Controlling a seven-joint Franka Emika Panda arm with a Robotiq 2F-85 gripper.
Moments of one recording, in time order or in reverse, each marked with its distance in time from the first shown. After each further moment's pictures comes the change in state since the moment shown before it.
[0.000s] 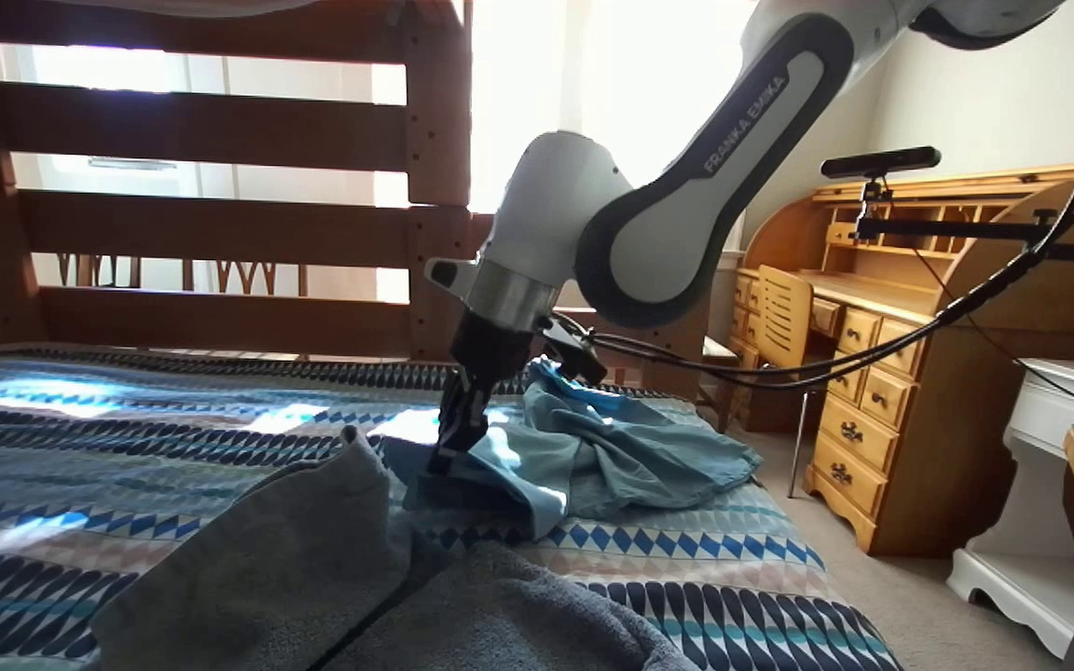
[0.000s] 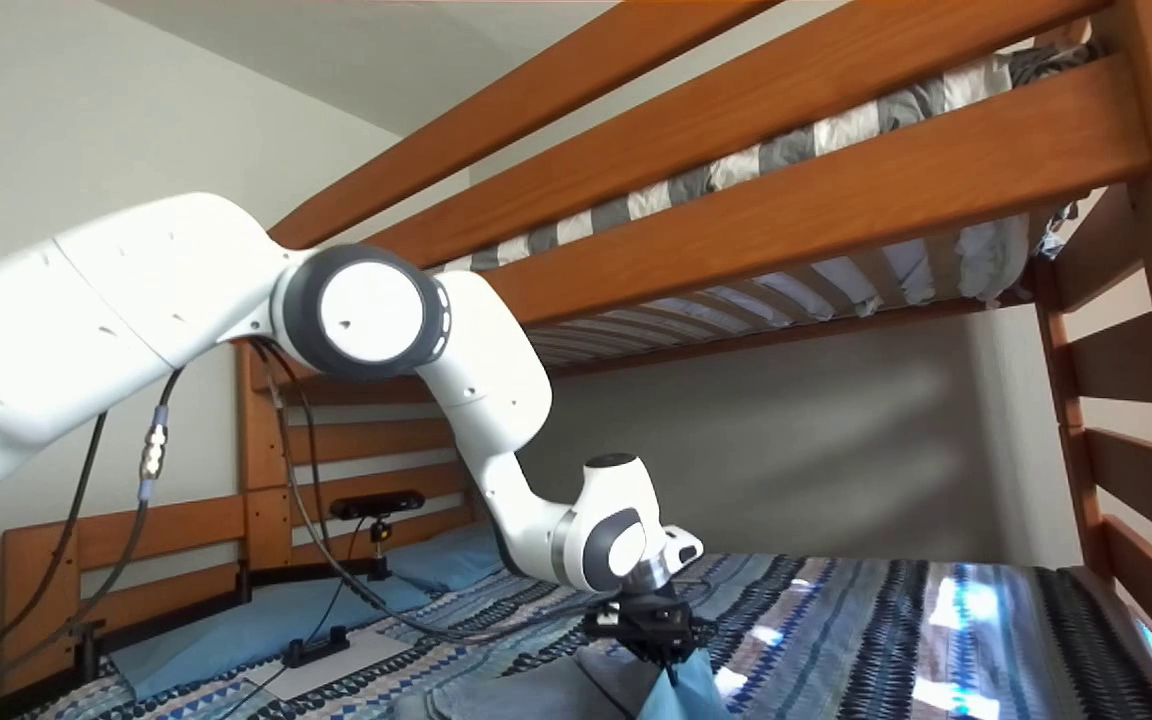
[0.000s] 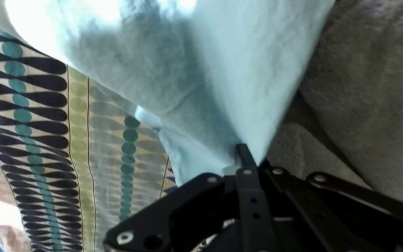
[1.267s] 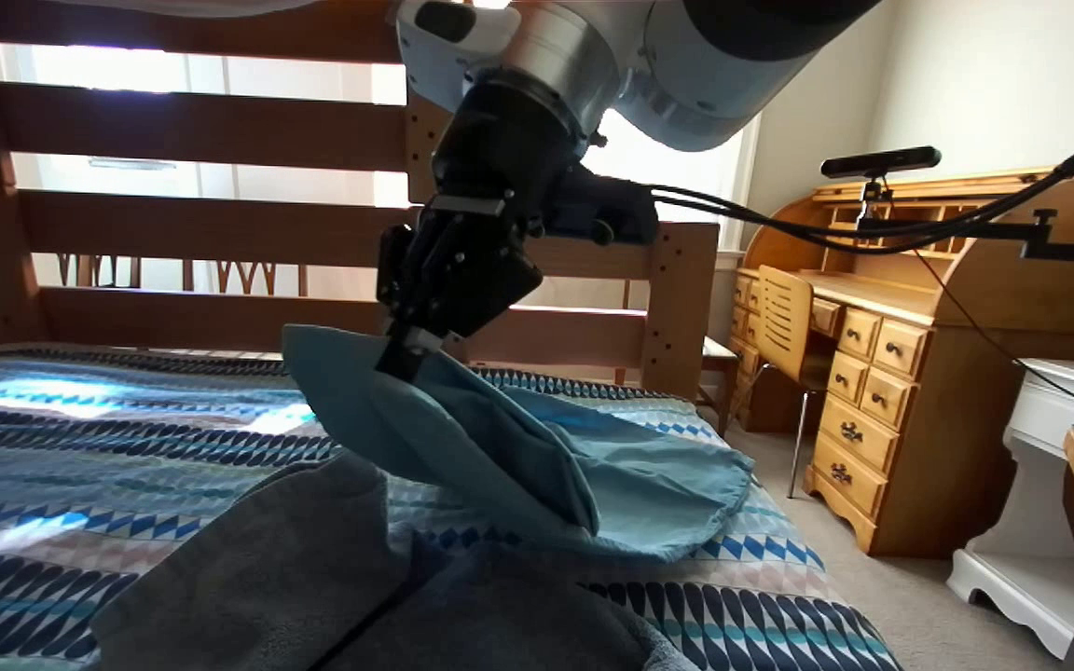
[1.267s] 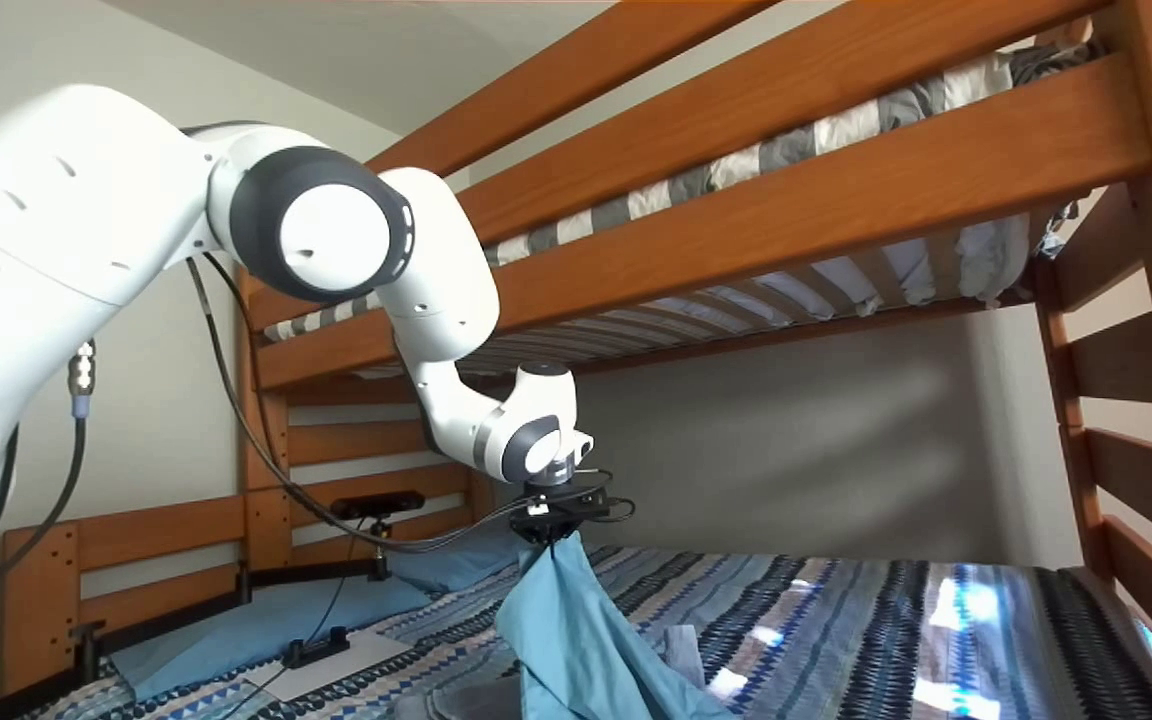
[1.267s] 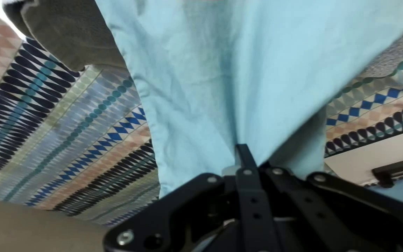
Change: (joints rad) arm -0.310 -0.185 0.574 -0.260 0.032 -0.088 -0.454
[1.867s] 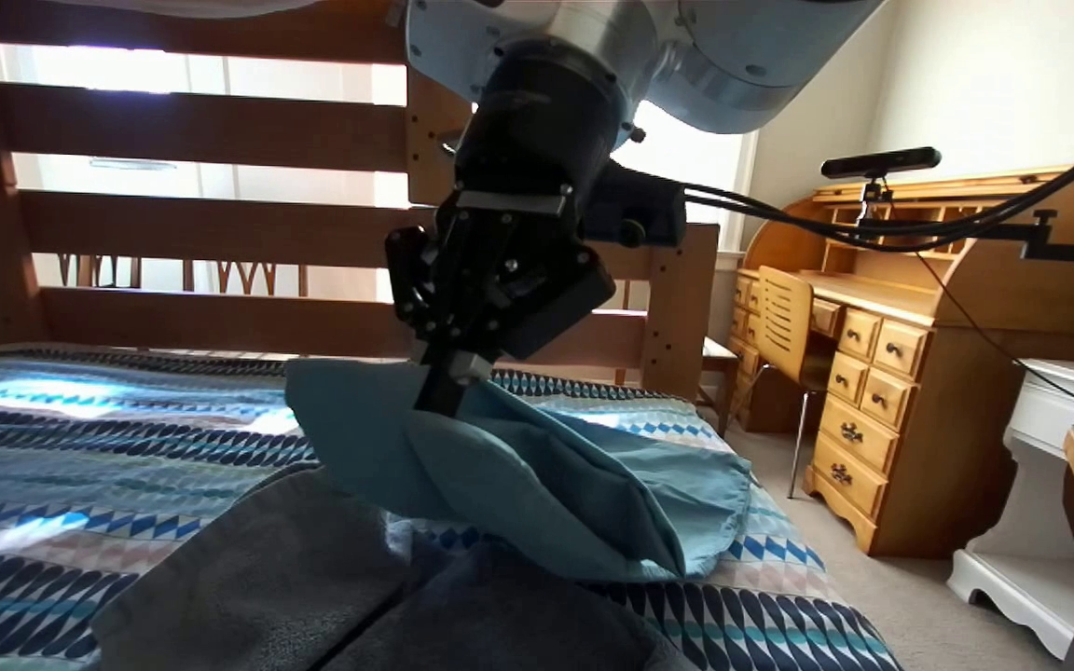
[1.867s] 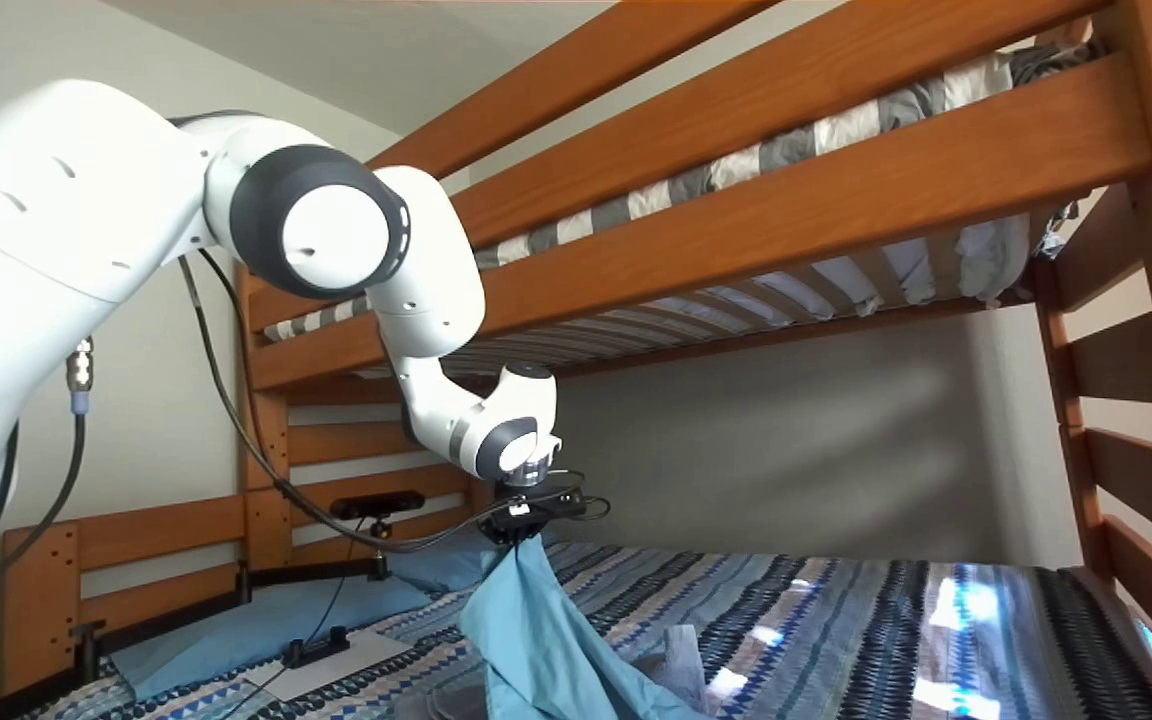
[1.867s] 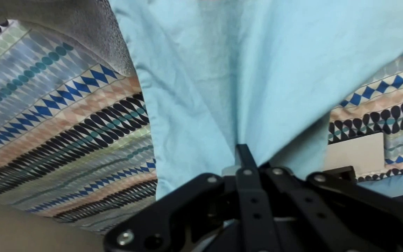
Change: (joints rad) arm -0.014 -0.007 0.075 -0.056 0.072 -0.055 -0.196
